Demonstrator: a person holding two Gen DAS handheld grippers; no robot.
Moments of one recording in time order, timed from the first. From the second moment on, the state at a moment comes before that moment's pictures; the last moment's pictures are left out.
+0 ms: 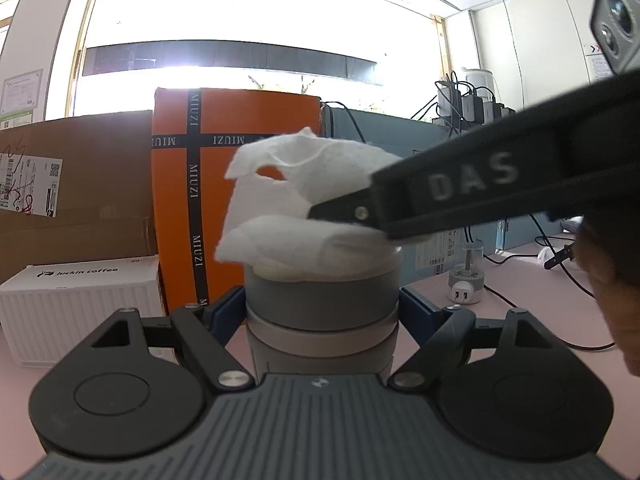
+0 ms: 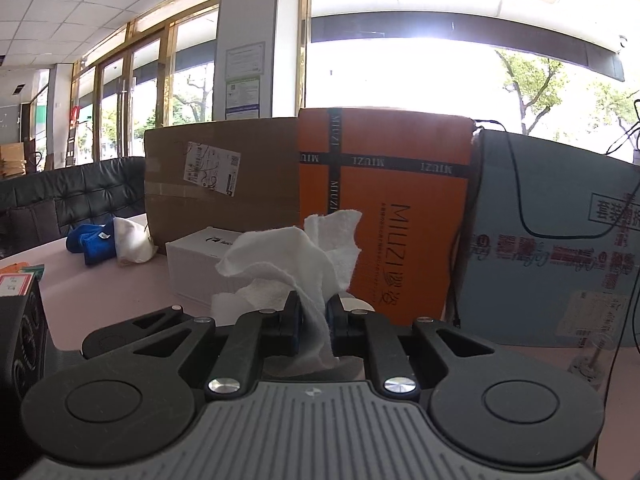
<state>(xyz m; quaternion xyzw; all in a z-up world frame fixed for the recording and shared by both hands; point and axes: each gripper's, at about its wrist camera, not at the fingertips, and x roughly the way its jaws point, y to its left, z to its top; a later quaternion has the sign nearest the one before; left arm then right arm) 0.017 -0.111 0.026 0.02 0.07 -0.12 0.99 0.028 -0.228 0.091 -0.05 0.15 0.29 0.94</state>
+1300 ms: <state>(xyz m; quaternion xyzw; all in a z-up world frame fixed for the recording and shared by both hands) 0.015 -0.168 0.032 0.02 0.04 0.03 1.00 0.044 -0.340 0.028 0.22 0.13 0.23 0.94</state>
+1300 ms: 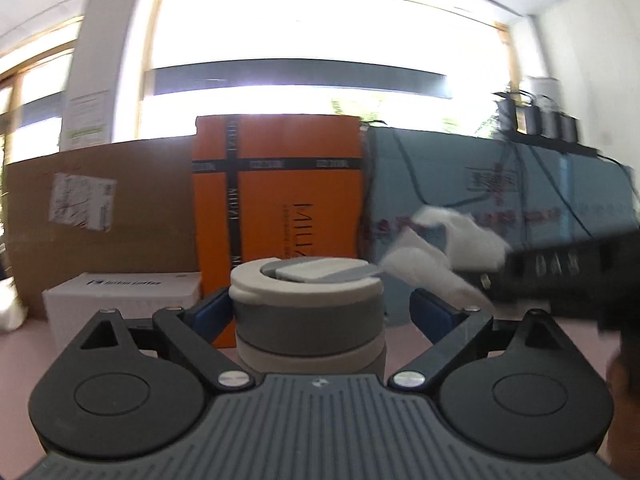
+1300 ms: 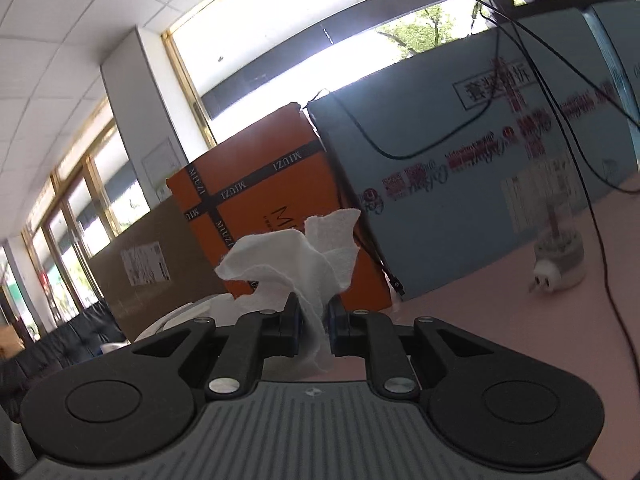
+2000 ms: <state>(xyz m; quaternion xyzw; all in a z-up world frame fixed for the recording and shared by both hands) 0.025 -0.175 0.029 -0.01 0.05 0.10 0.99 0.046 -0.354 0.007 0.26 0.13 0.24 0.93</state>
